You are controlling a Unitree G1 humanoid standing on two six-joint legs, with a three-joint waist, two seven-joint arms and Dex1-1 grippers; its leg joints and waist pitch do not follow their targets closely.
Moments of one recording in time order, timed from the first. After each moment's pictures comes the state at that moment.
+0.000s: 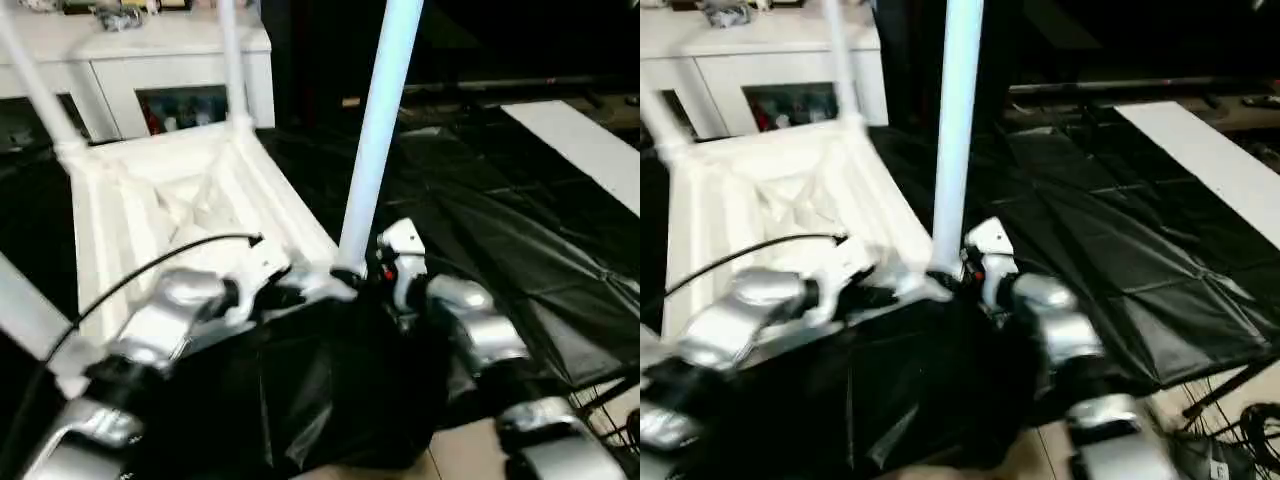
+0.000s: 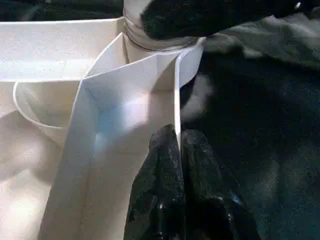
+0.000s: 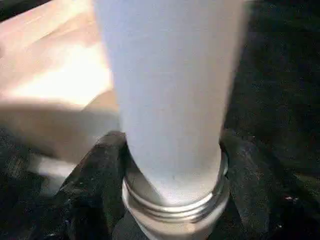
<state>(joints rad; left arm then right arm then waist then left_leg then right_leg) -0.53 0.33 -0.27 0.40 0.00 0.40 -0.84 -0.57 -0.04 0.06 0.68 0.11 0.14 0.49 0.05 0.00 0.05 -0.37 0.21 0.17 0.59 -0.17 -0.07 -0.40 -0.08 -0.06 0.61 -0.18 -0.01</state>
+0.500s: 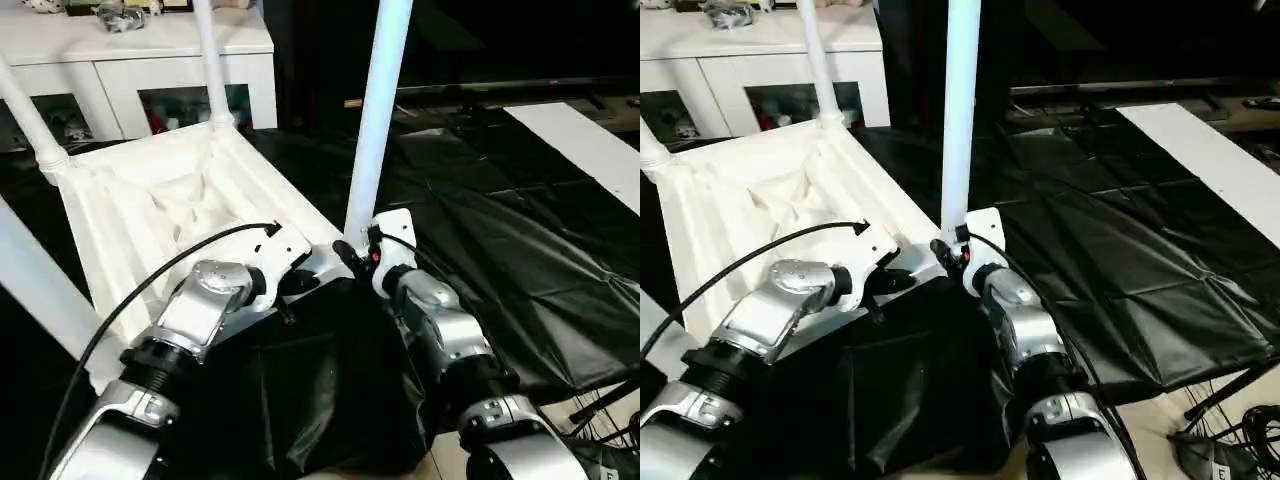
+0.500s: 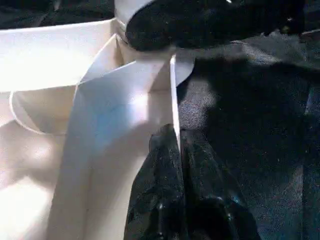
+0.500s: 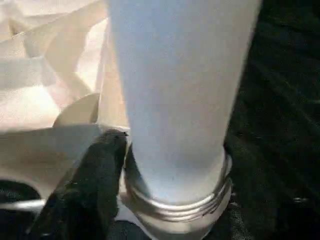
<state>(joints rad) -0.57 0.30 -0.29 0.44 0.04 0.40 -0.81 -0.57 0.00 0.06 0.67 0.04 0.14 0.34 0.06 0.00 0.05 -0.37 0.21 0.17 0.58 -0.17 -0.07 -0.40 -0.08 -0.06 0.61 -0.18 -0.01</state>
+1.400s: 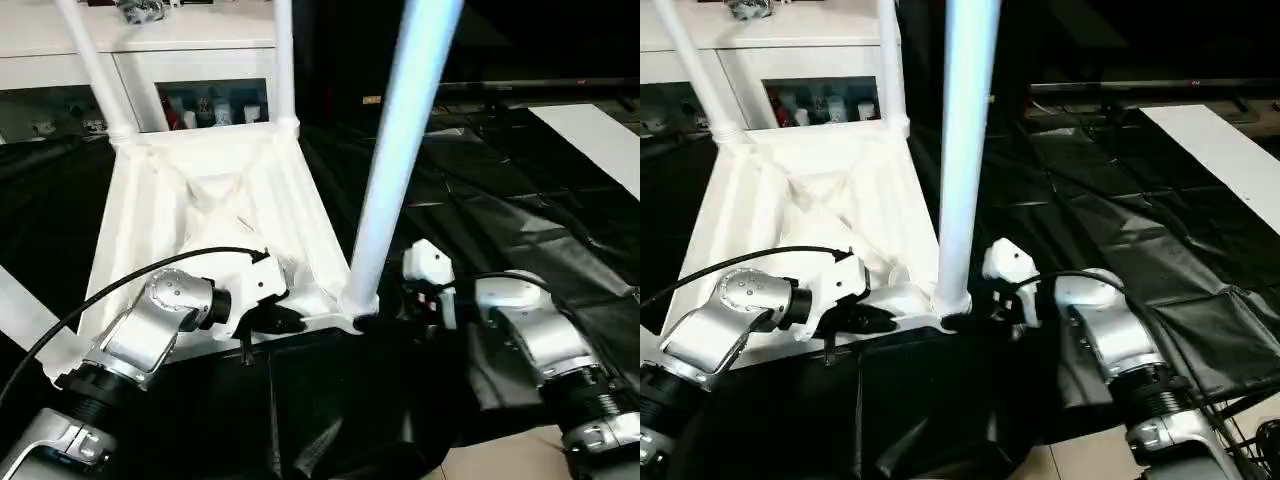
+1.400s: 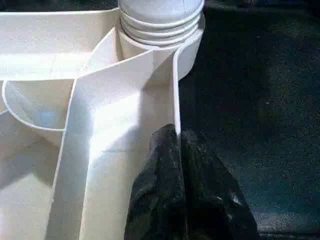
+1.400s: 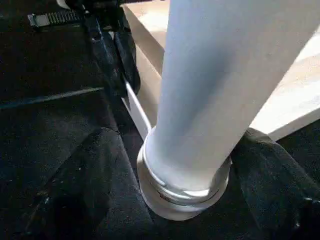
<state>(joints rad) -0.45 0.52 -0.34 0.23 -0.03 0.31 -1.16 -0.46 -0.42 0.24 0.40 0.14 0.06 1.19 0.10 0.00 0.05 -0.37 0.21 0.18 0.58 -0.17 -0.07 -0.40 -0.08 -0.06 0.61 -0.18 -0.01</state>
